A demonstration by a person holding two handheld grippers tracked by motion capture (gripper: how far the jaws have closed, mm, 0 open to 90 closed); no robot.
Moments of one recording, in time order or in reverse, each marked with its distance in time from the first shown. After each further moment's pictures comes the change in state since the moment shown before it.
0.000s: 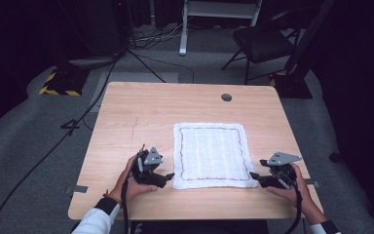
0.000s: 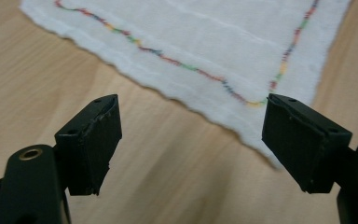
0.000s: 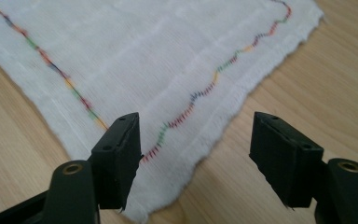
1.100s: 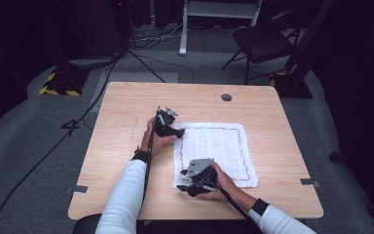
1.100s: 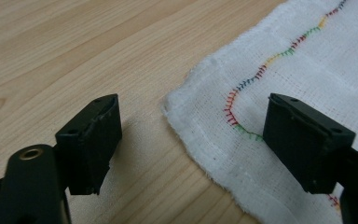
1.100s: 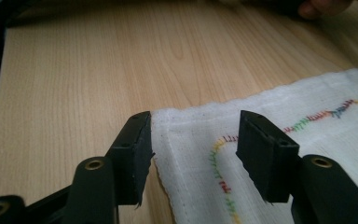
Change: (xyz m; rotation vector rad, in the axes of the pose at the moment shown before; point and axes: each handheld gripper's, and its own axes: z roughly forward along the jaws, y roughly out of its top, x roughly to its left) left arm 0.105 0.076 0.119 0.031 0.151 -0.215; right arm 0.156 0.107 0.118 -0.041 0.385 -0.358
